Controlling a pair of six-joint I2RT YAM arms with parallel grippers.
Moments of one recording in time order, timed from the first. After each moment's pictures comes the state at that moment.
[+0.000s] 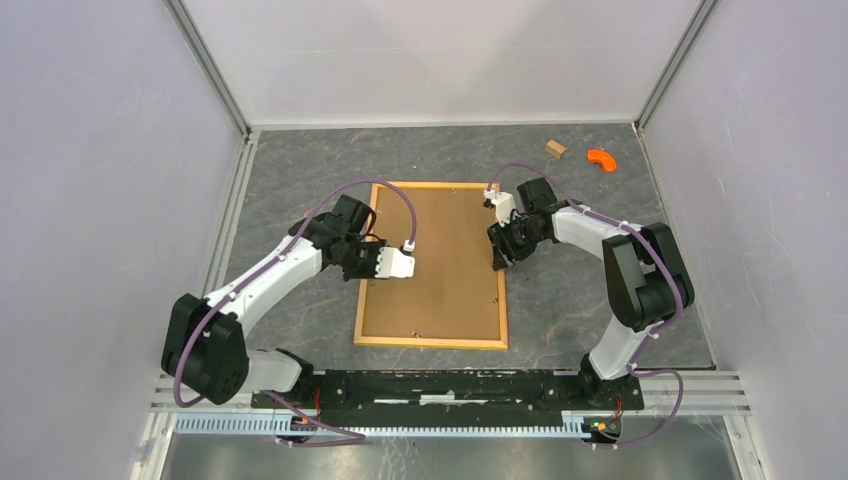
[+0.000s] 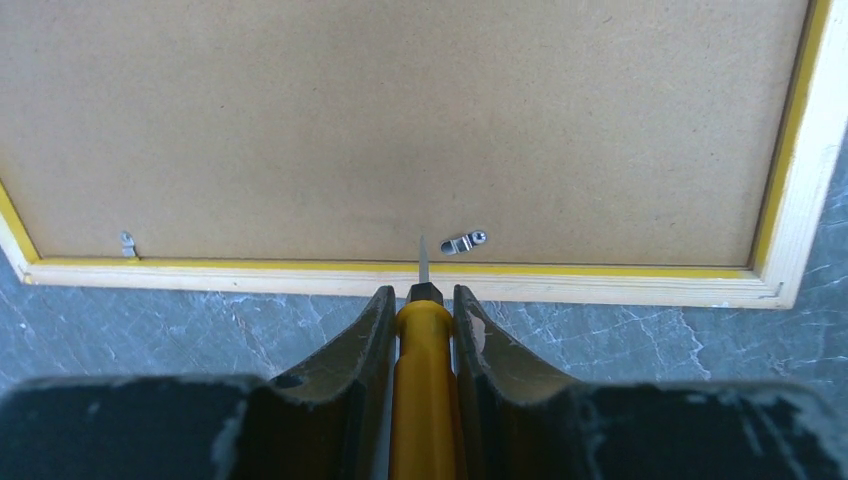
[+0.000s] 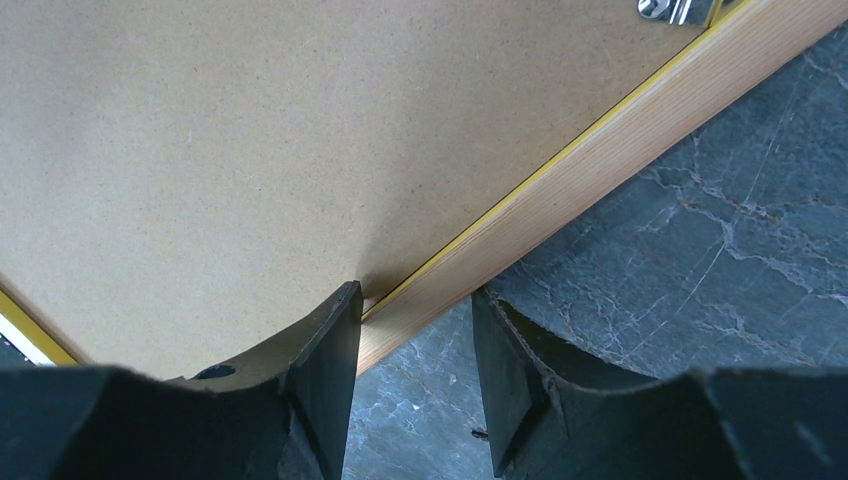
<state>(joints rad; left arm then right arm) -0.48 1.34 0.93 -0.78 0.33 1.23 0.31 1.74 1.01 -0.46 -0.43 -0.27</state>
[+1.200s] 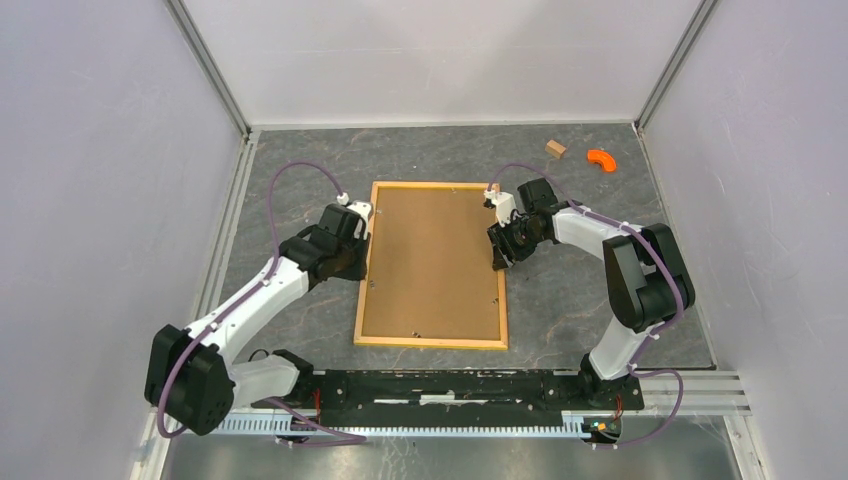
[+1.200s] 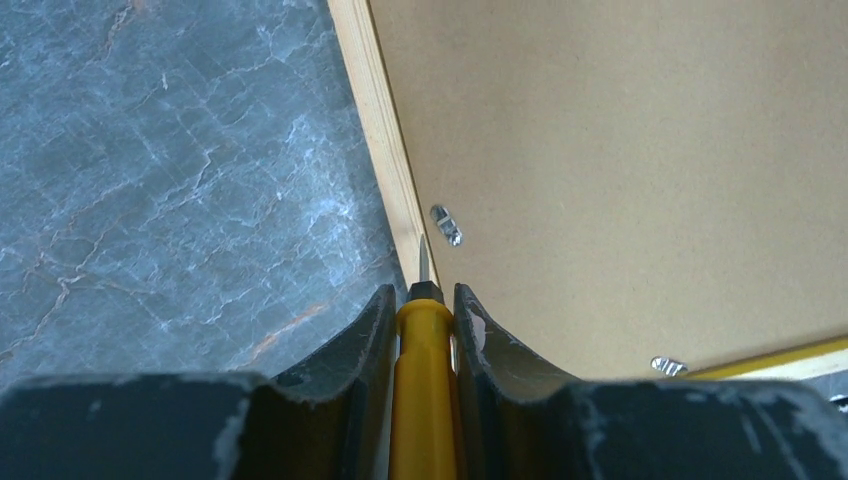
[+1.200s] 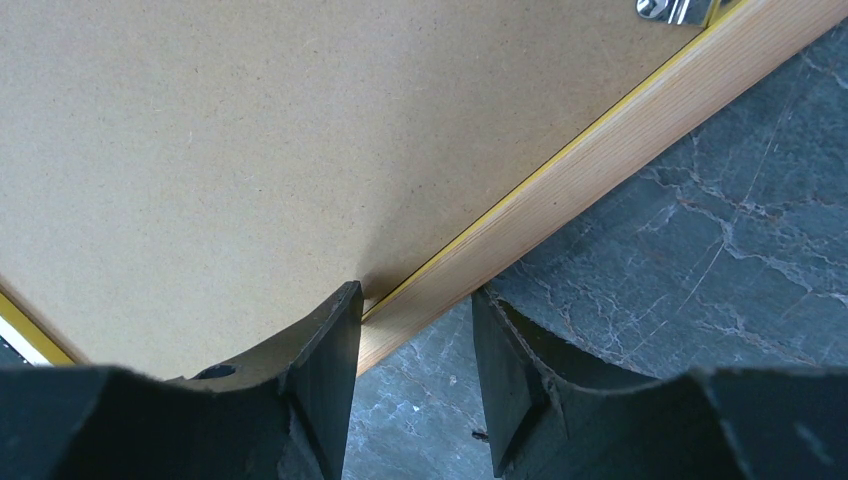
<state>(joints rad) -0.48 1.16 0.82 -0.62 -0.08 -0.21 0.31 1.74 1.00 -0.45 -0.43 -0.26</state>
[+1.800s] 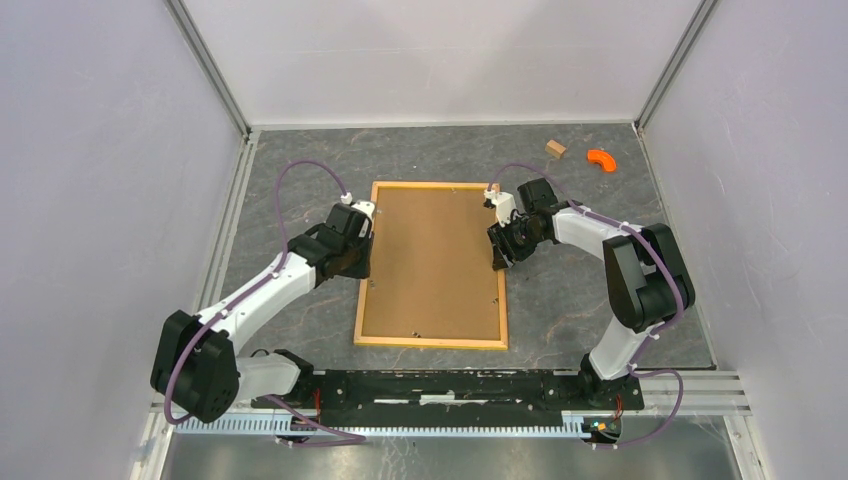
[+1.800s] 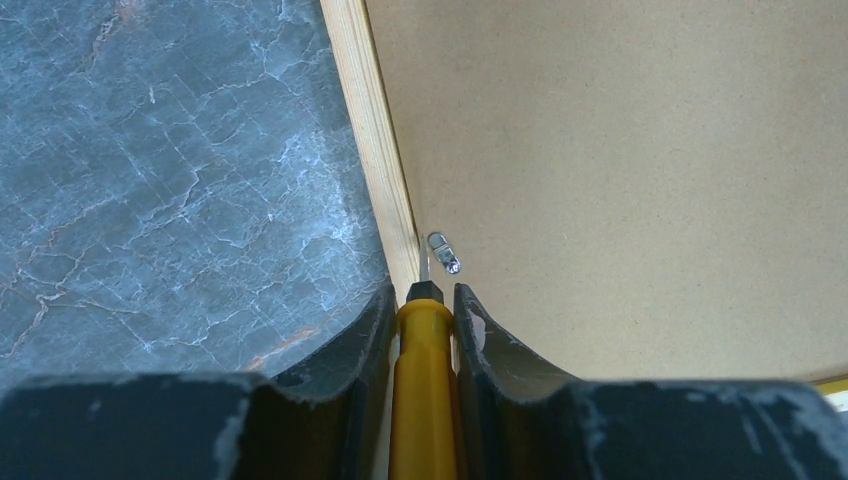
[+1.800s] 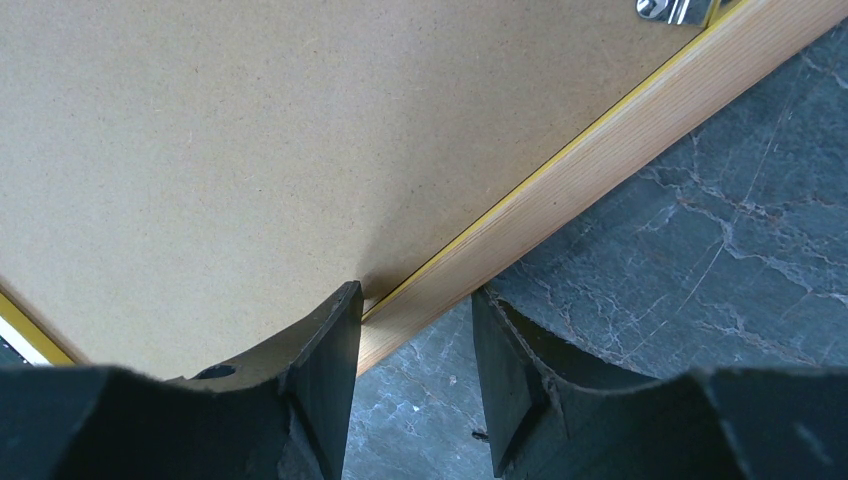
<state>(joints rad) -0.49 1.24 0.81 -0.55 -0.10 -0.25 0.31 1.74 1.00 -0.45 -0.43 -0.26</state>
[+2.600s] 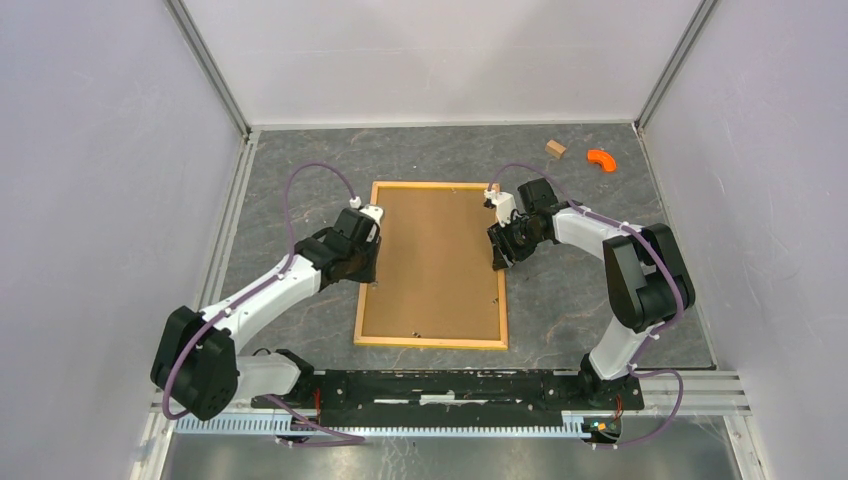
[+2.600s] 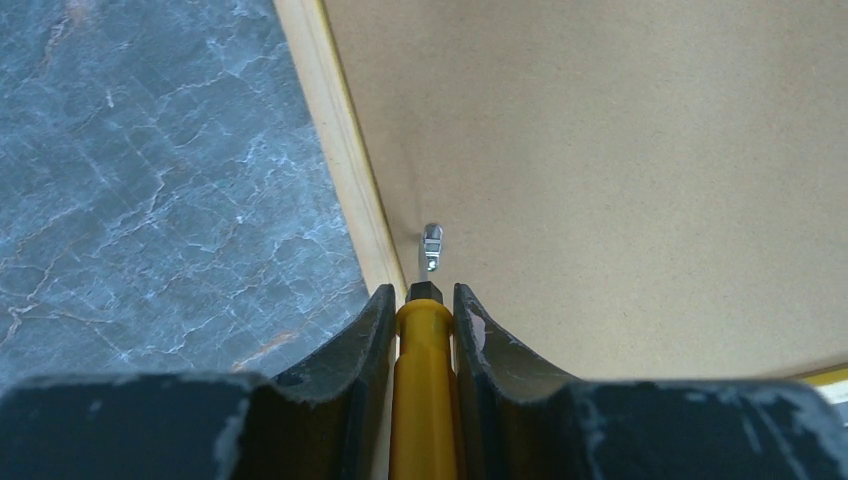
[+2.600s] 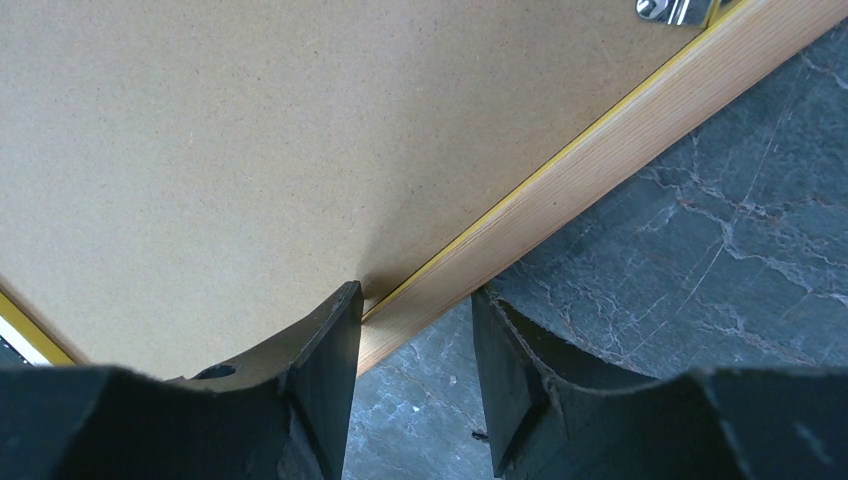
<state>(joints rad) -0.54 1.25 0.80 -0.54 -0.10 -0.25 0.31 1.74 1.00 -0.44 -0.44 -0.26</state>
